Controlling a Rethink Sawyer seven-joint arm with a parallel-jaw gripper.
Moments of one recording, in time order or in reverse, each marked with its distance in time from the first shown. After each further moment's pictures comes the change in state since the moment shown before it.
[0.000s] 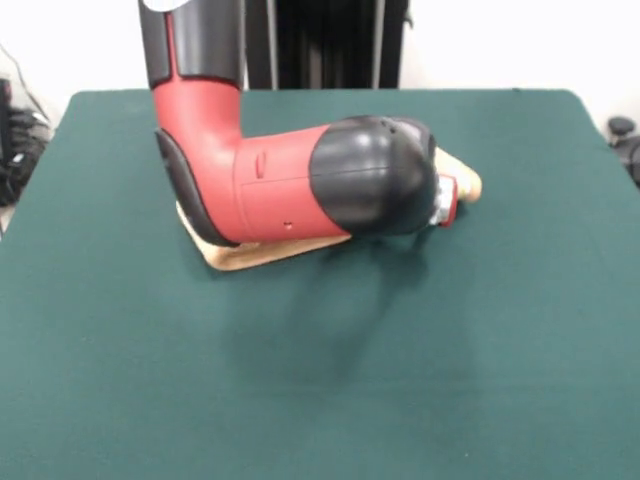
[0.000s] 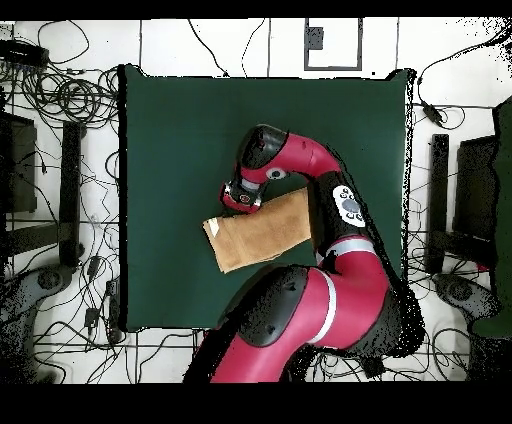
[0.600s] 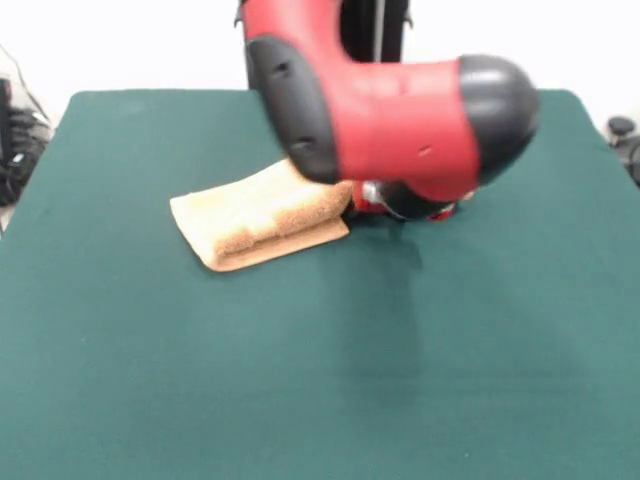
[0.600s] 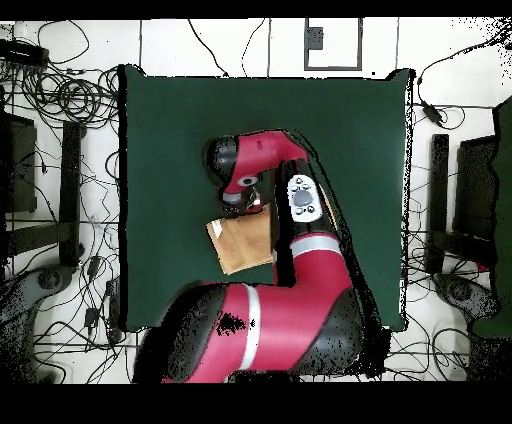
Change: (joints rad) arm 0.203 -0.128 -0.151 0.030 -0.307 -0.168 0.000
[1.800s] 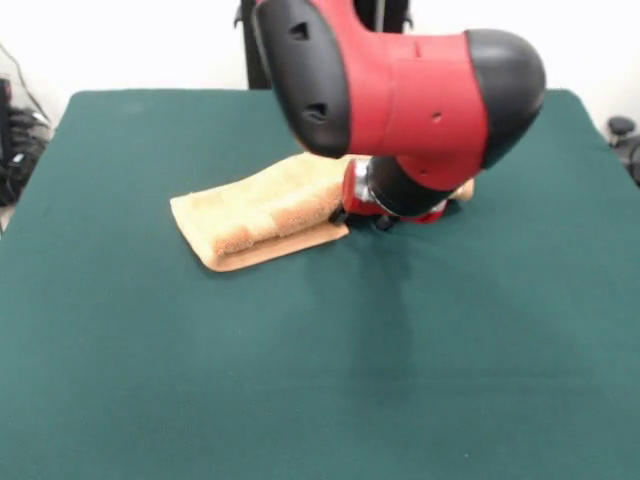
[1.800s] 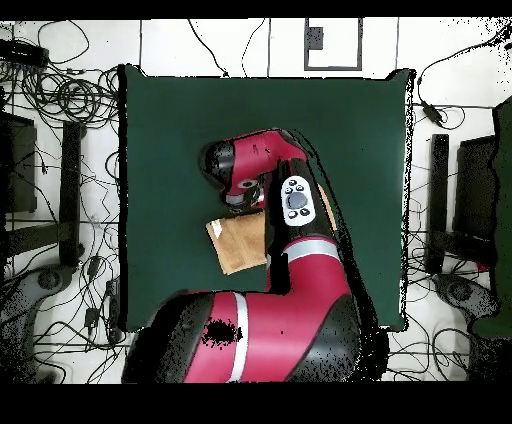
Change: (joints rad) arm 0.002 -0.030 -0.031 0.025 -0.016 -0.086 0.000
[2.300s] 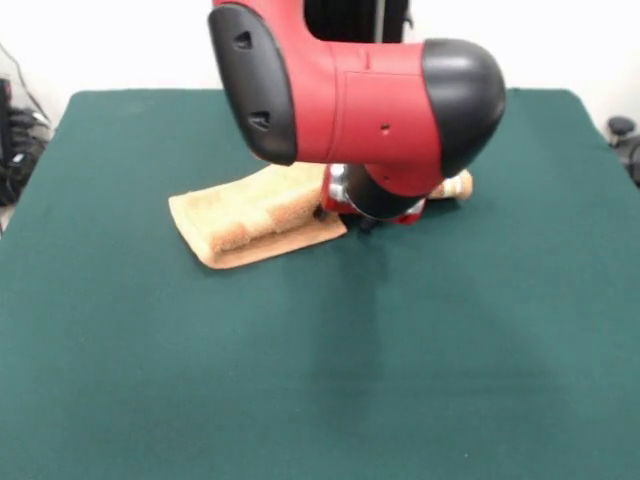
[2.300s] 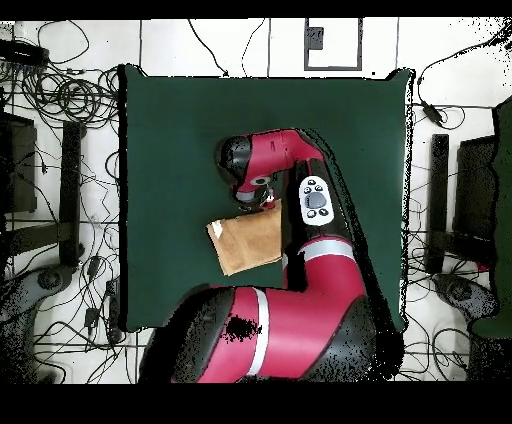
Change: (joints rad) arm -0.042 0.012 0.000 -0.019 0.026 0.044 0.000
